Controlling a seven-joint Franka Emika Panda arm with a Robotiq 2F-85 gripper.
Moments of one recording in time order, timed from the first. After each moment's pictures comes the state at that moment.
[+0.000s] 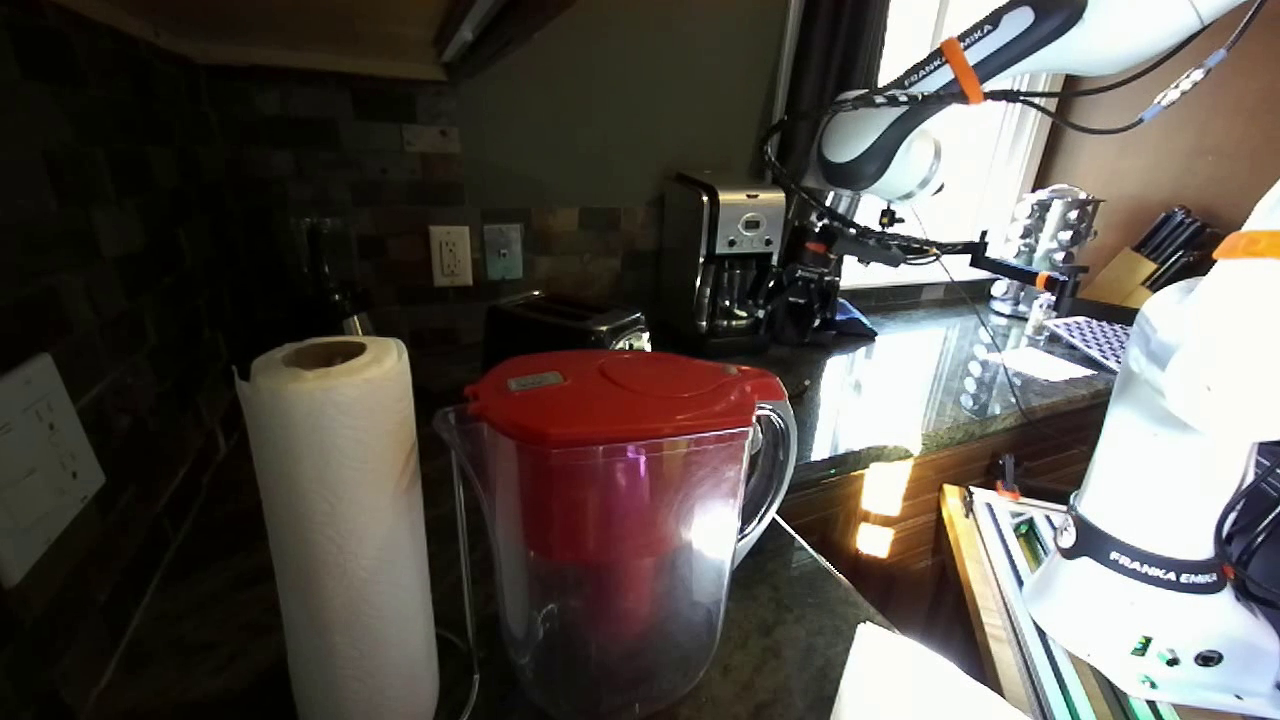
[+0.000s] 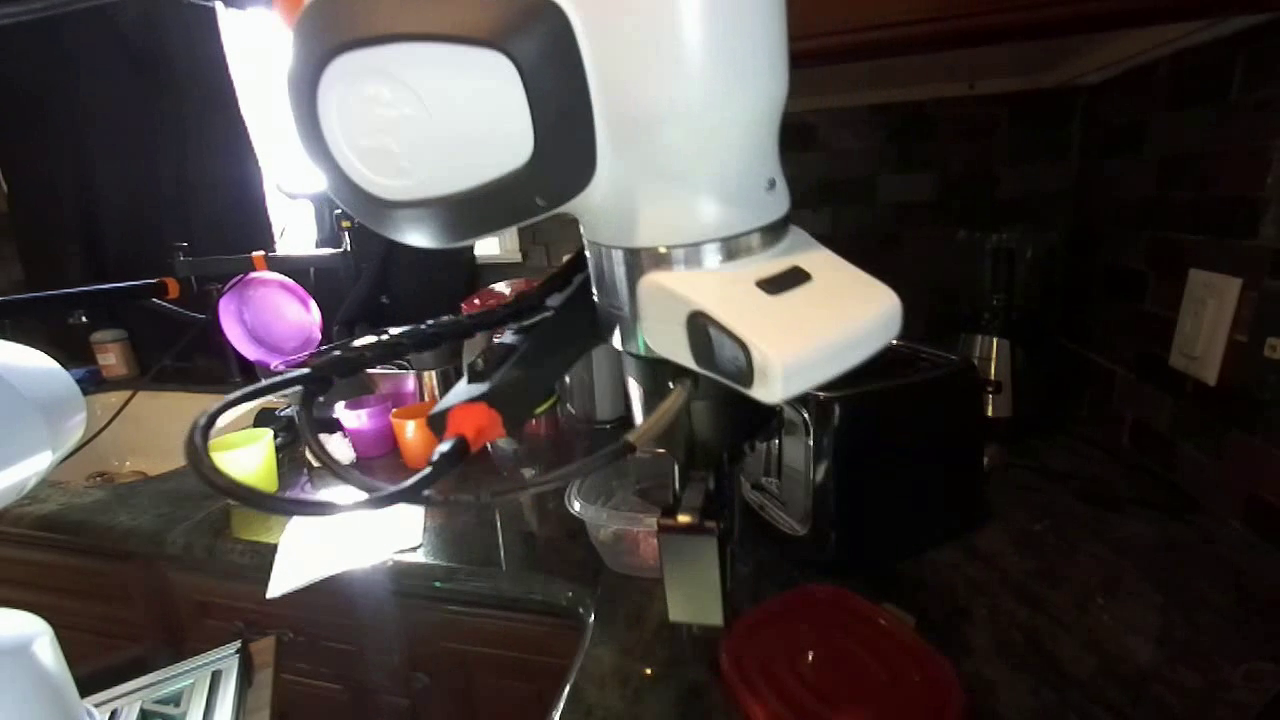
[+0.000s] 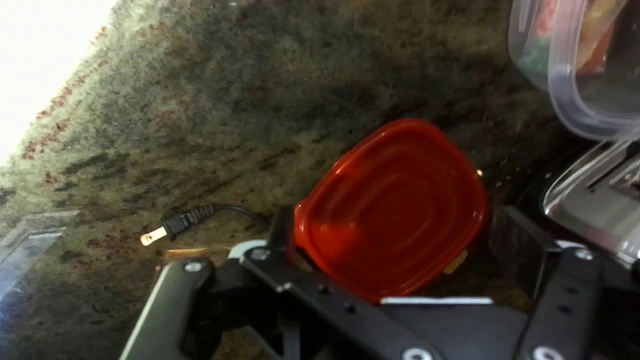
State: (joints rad) arm -0.30 -0.35 -0.21 -2.58 0.17 2.34 0.15
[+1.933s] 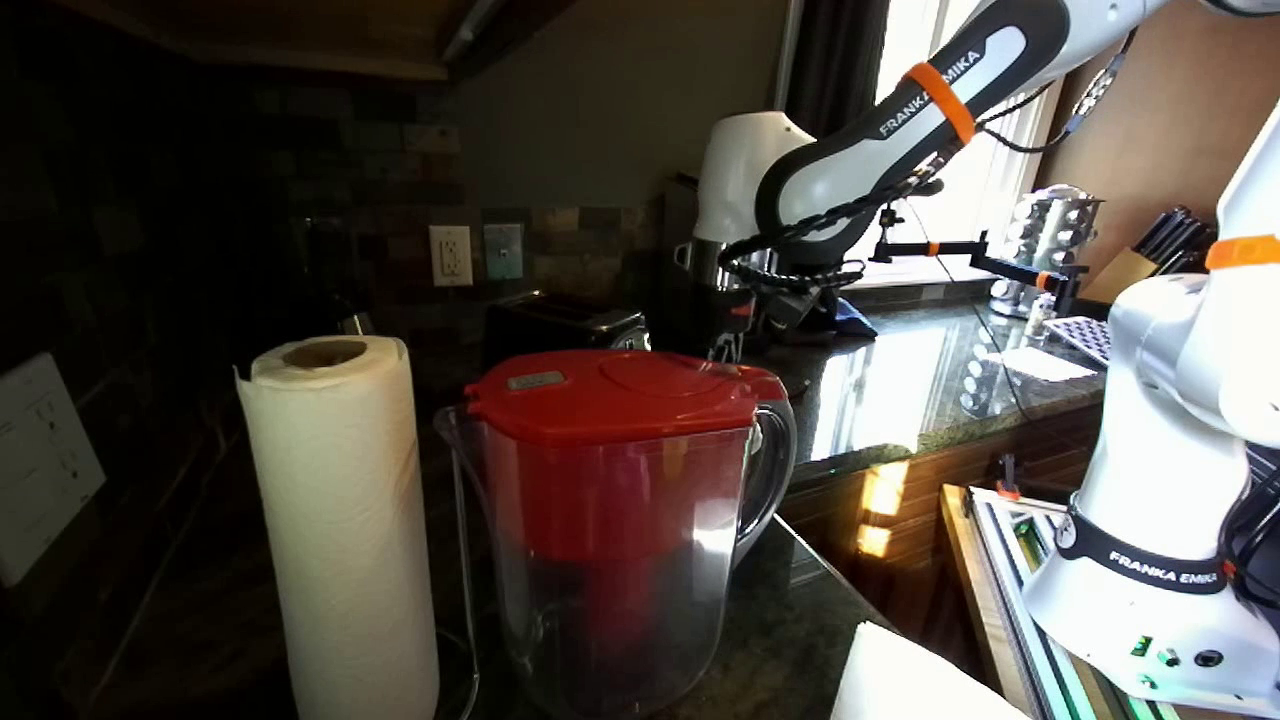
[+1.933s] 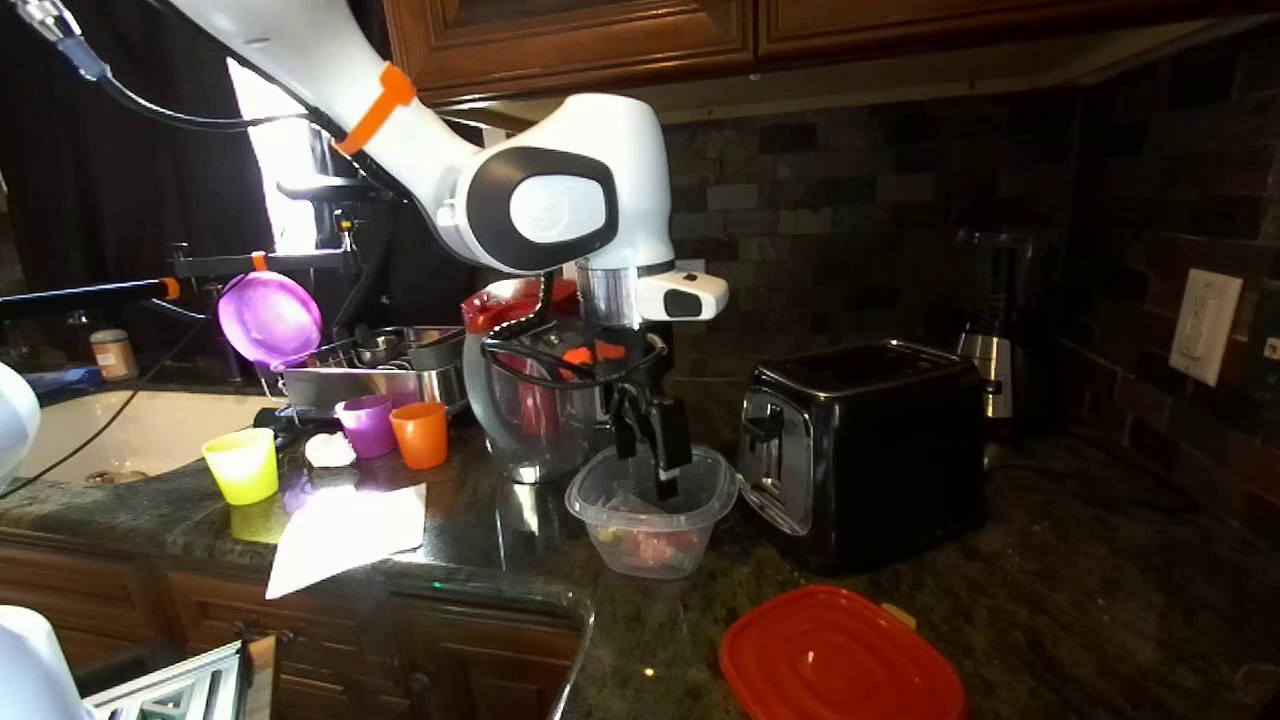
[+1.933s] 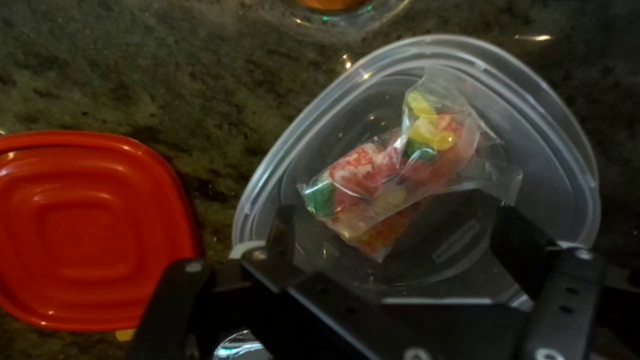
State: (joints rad) arm -0.02 -0.16 0.04 -2.51 0.02 2.41 0.09
